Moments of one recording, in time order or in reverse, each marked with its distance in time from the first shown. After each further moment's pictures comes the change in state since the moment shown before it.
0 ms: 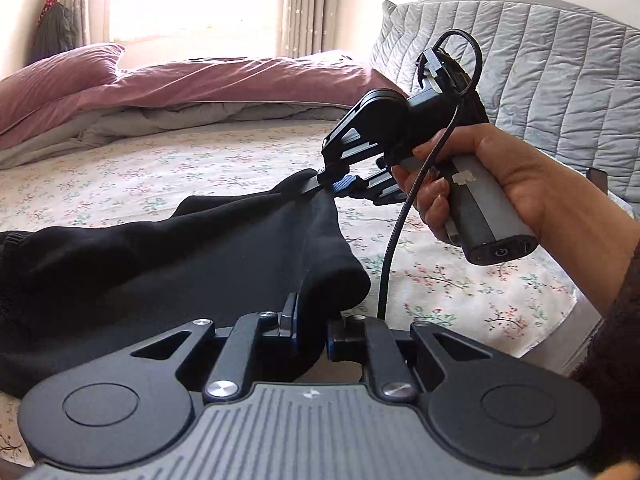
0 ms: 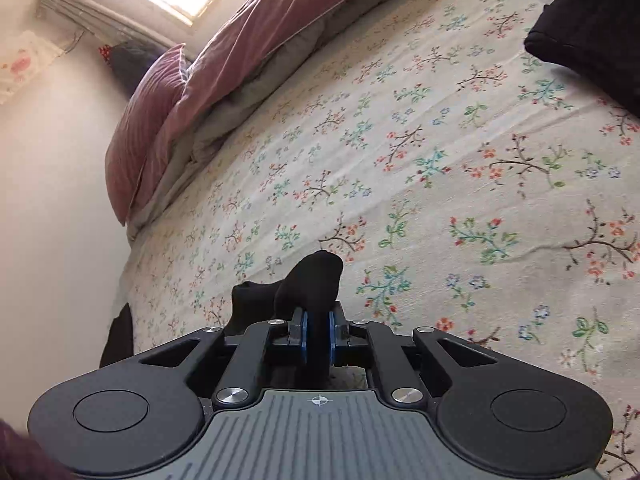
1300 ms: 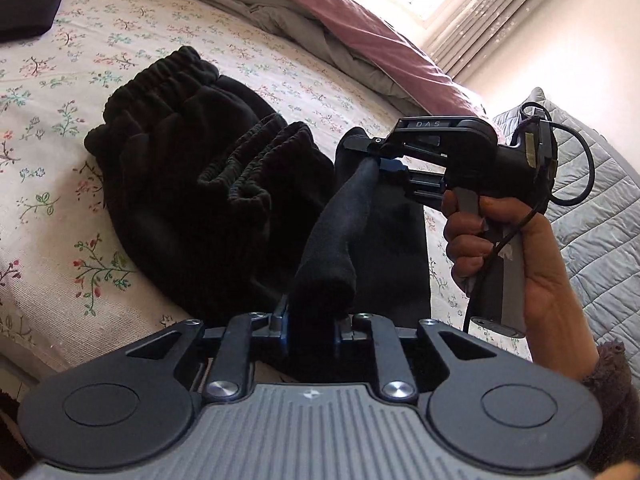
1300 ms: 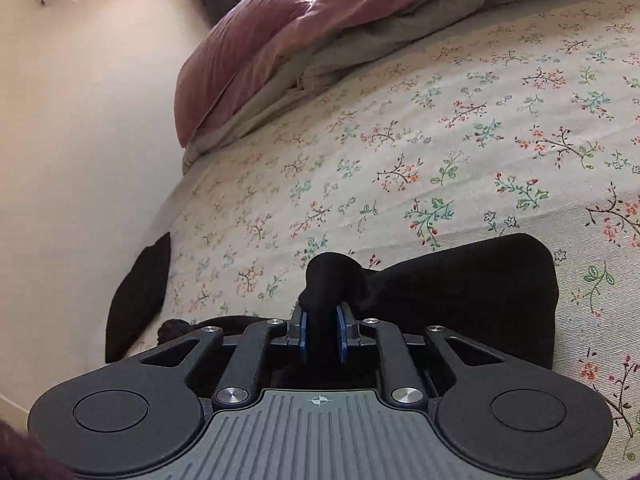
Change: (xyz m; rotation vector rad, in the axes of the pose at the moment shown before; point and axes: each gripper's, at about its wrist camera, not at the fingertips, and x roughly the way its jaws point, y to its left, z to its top) left arm -0.043 0.220 -0.047 -0.631 0.124 -0.024; right arm 0.153 0.179 -0.069 -0.331 0.099 0.100
